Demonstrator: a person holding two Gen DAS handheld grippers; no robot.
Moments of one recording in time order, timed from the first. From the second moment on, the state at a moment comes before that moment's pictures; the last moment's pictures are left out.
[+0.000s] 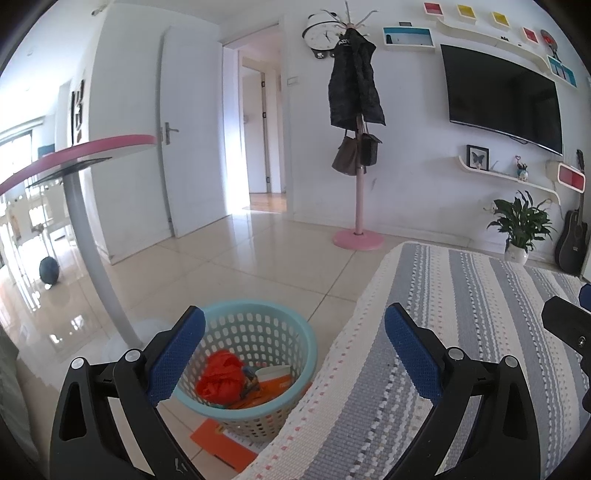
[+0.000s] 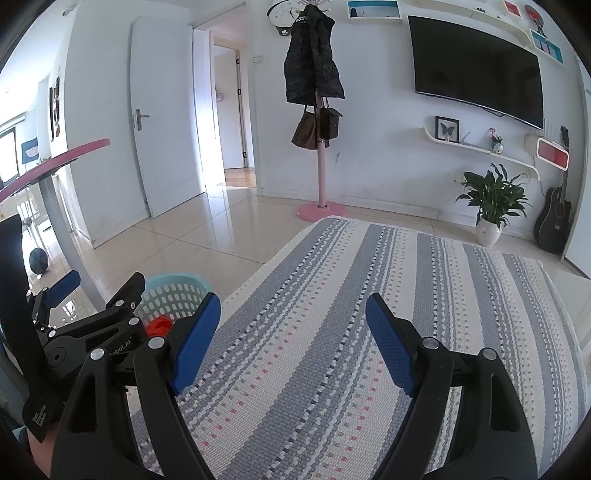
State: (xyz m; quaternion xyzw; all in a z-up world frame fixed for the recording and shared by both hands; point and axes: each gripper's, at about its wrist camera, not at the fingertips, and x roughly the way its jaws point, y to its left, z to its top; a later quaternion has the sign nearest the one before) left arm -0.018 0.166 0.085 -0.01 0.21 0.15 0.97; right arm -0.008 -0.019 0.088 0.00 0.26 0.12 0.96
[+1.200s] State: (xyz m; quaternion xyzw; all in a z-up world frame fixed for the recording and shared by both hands) left arm -0.015 0.163 0.080 0.00 0.22 0.15 0.96; right arm -0.005 -0.023 0.083 0.02 0.27 0.13 0.96
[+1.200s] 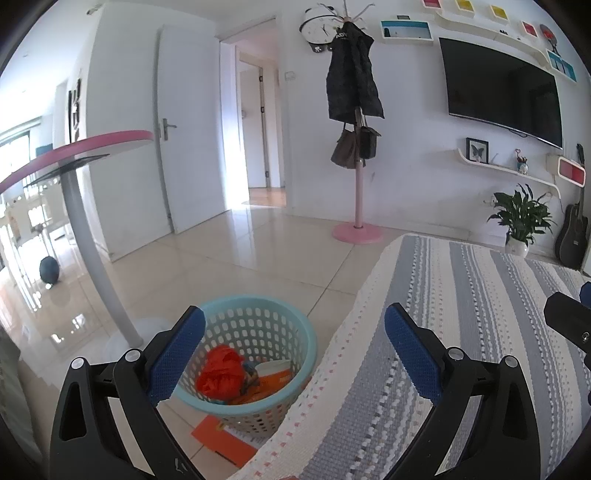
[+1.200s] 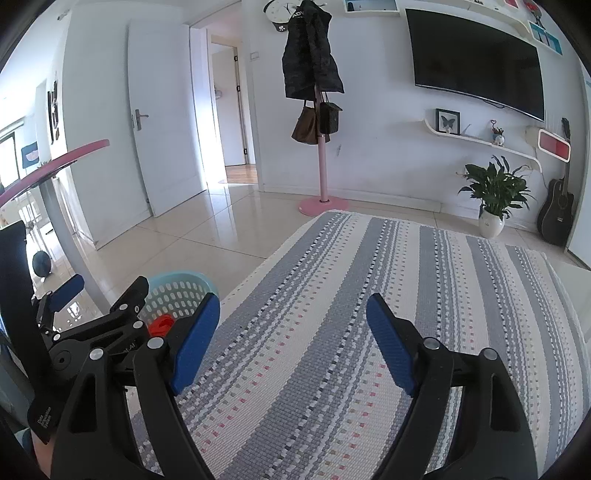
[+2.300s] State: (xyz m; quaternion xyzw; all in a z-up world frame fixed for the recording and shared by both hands) left arm -0.017 0.146 0.088 0.01 0.22 0.14 0.97; right arm -0.006 -0.026 0.085 0.01 0.26 0.11 0.96
